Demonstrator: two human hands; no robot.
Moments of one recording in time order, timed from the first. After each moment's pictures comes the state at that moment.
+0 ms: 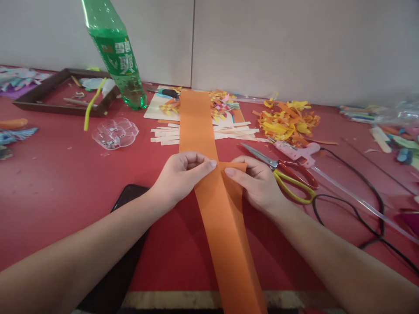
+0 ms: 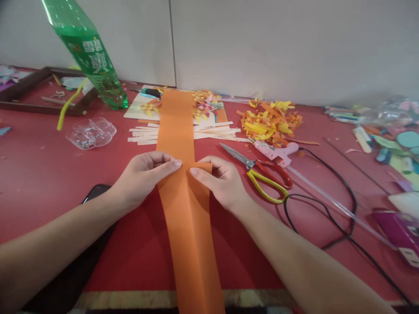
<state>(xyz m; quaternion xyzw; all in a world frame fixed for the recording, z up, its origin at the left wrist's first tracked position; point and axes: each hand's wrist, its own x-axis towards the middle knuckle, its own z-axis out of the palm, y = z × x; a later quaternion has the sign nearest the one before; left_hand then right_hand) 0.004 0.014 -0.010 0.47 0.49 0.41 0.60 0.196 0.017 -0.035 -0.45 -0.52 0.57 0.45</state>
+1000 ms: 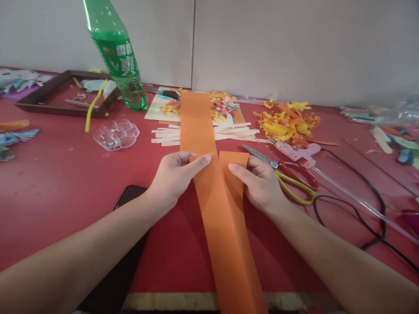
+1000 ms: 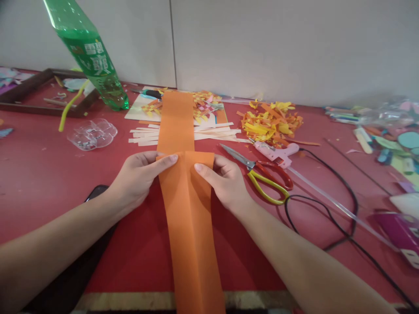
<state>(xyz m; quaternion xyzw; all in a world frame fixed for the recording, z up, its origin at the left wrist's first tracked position) 0.004 0.015 -0.013 0.37 0.48 0.48 0.63 0.194 0.020 -0.040 -0.42 -0.50 0.56 0.50</state>
